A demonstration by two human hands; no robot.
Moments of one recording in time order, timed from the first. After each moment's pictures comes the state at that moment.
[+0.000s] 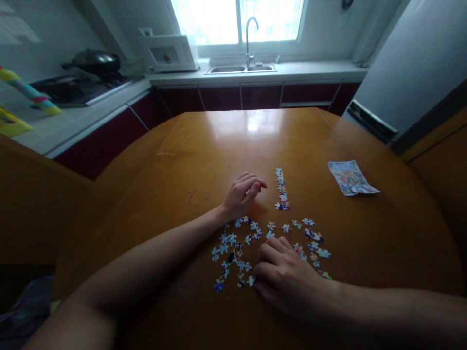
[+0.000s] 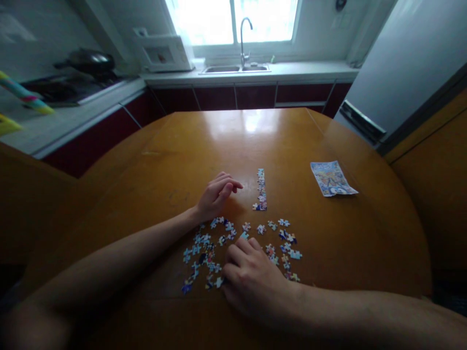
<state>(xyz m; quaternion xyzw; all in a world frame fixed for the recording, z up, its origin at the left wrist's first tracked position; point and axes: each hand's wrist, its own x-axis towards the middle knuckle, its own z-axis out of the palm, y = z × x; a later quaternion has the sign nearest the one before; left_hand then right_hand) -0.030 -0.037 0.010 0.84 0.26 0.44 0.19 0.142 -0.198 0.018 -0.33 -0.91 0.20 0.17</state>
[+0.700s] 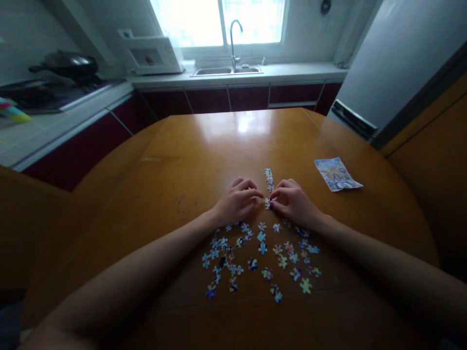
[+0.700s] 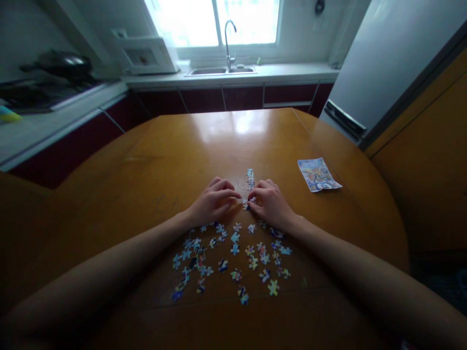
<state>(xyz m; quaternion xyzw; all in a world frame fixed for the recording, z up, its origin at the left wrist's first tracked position) -0.029 -0.039 0.009 0.91 0.24 0.29 0.16 0.206 -0.081 0.006 -0.49 -0.80 0.16 0.32</state>
